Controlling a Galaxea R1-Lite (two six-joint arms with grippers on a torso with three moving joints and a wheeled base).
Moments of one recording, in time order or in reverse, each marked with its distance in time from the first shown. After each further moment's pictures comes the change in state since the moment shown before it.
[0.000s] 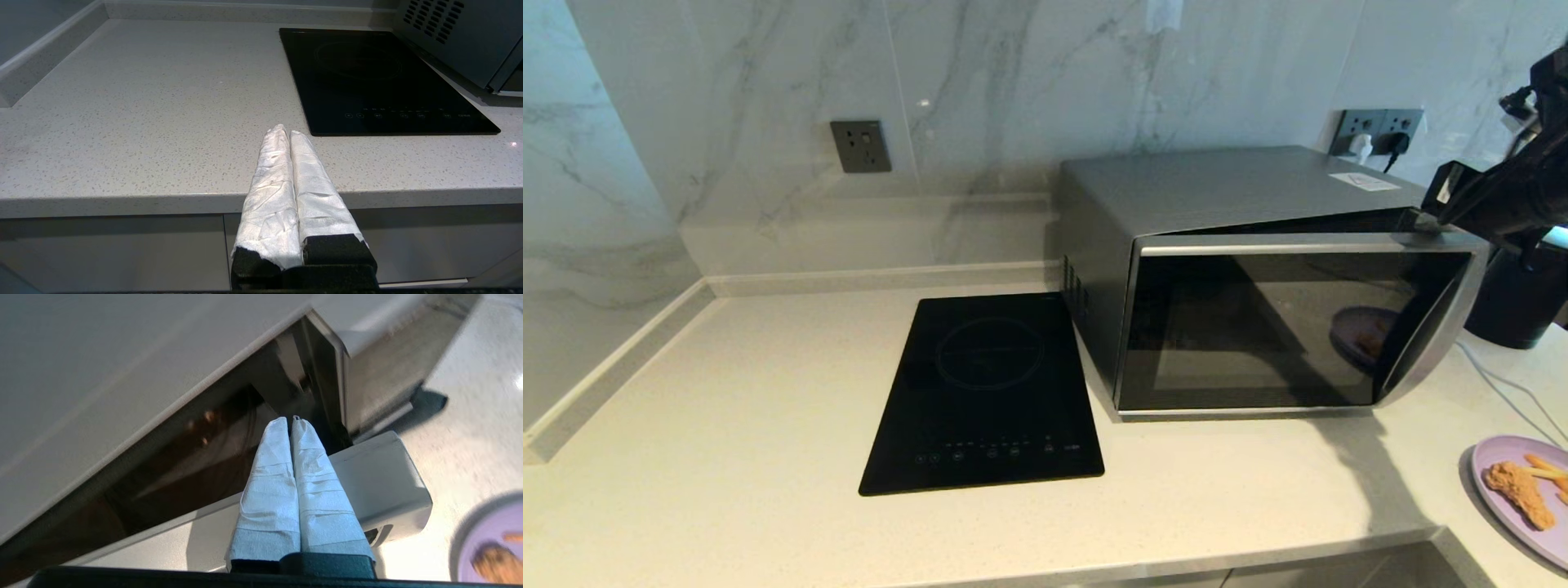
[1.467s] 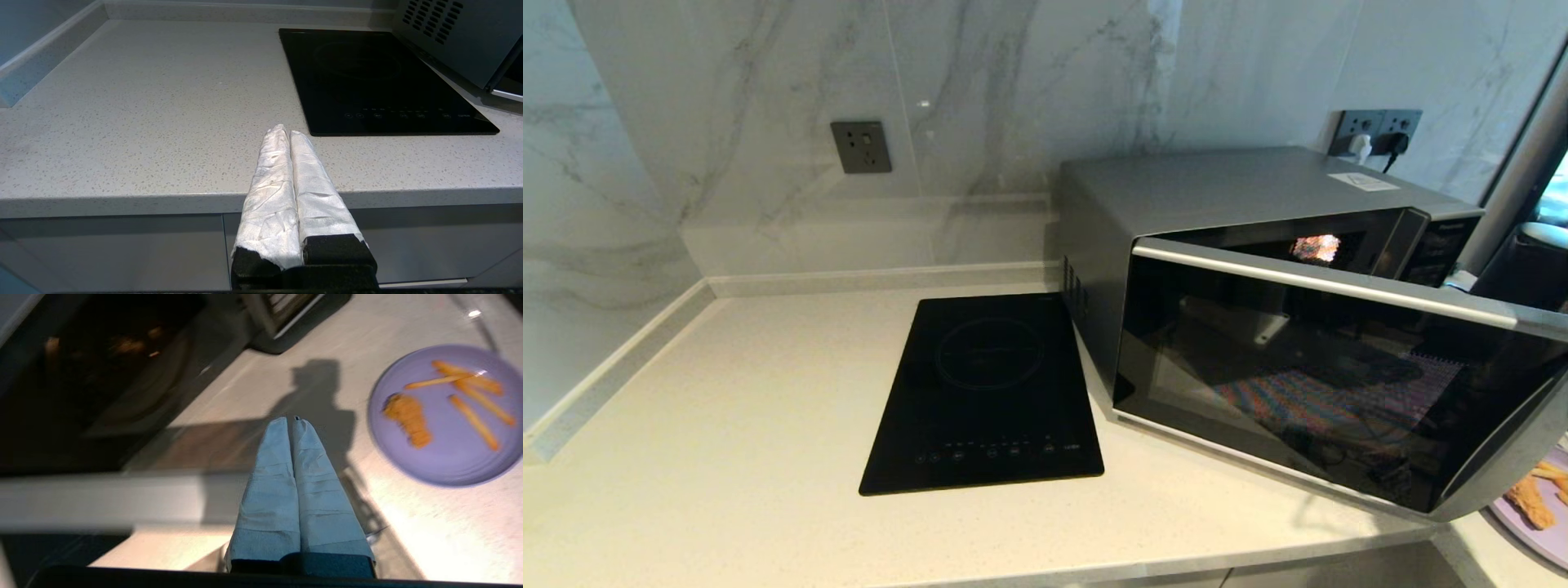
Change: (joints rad) left arm 0.000 0.000 0.000 0.000 0.000 -0.001; right arm -0.050 -0.432 0.361 0.172 -0.083 0.032
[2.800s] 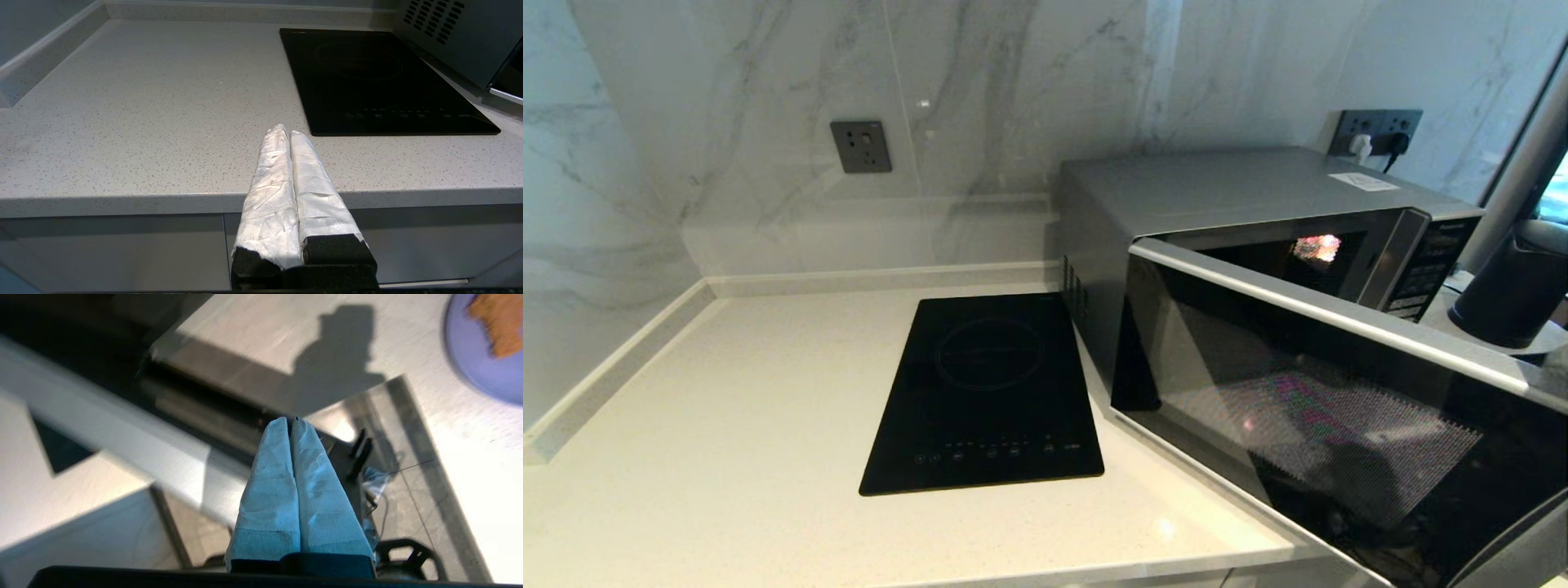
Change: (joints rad) left arm 0.000 0.000 0.000 0.000 0.000 0.001; right arm 0.204 -0.137 0.064 0.243 0.127 0.063
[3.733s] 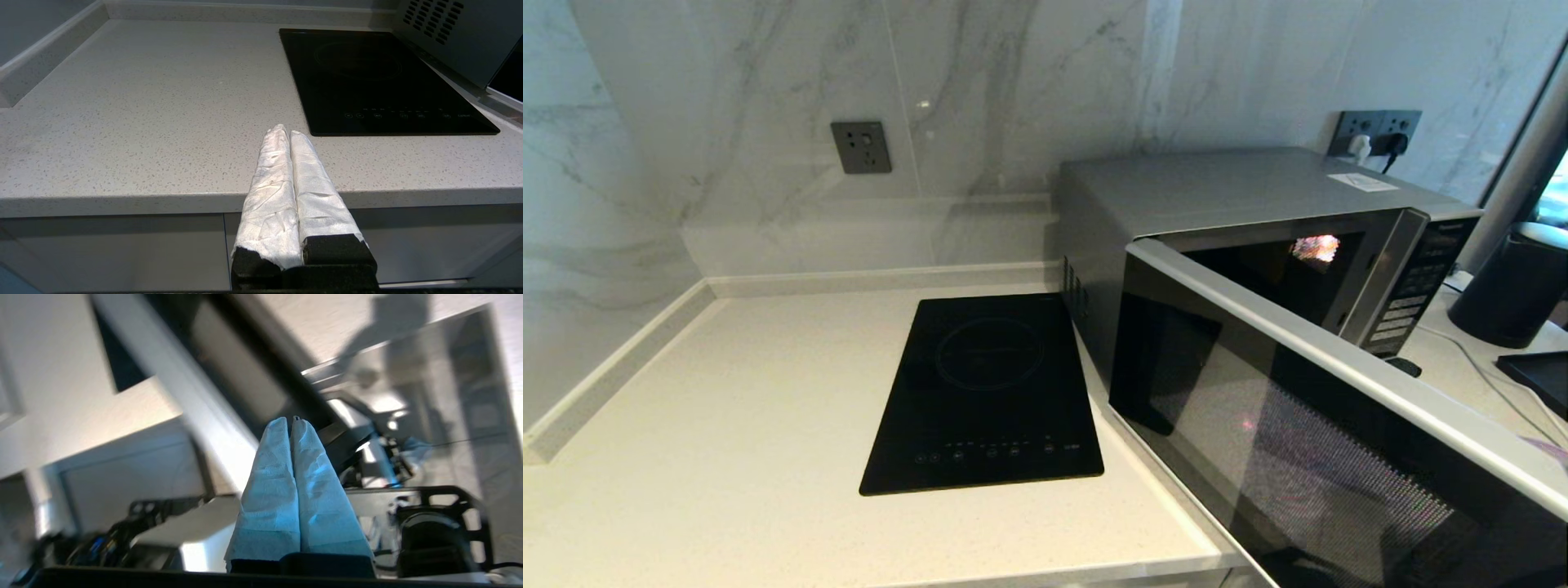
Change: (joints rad) left arm 0.000 0.000 0.000 0.000 0.000 0.000; right arm 0.182 -0.084 -0.132 0.228 0.058 0.120
